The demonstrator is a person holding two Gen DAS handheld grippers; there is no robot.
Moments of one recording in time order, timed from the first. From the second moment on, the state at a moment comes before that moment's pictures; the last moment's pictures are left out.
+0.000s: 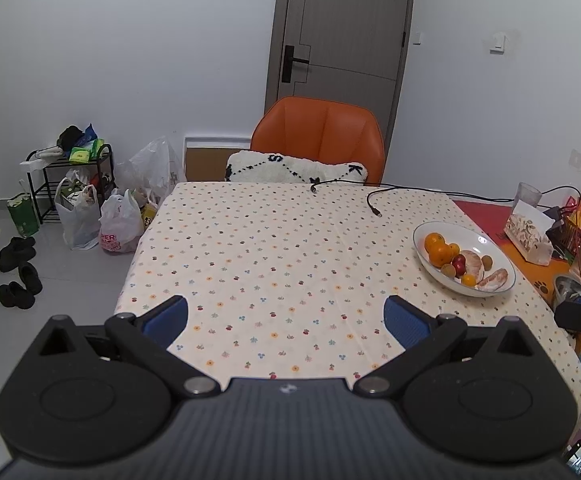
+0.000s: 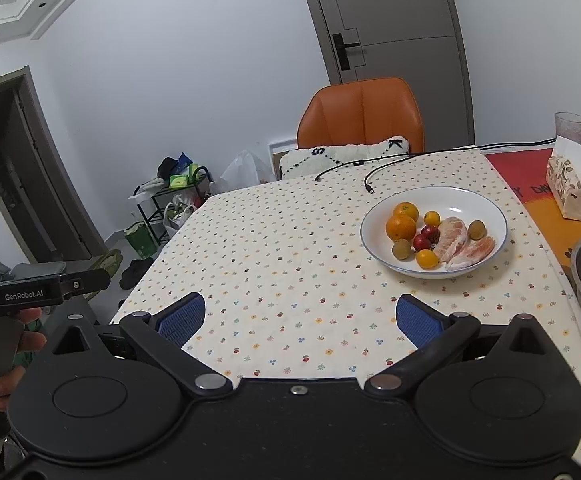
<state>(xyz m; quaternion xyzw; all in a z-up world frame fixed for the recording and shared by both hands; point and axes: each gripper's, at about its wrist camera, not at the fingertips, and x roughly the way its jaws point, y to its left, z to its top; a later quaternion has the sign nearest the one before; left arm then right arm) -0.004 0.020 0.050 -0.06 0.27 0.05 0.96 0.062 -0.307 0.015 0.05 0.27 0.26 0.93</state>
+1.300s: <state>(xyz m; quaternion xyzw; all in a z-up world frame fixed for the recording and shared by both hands) -0.003 0.010 0.041 -0.05 0.28 0.03 0.96 0.059 -0.300 0.014 0.04 0.26 0.28 0.92</state>
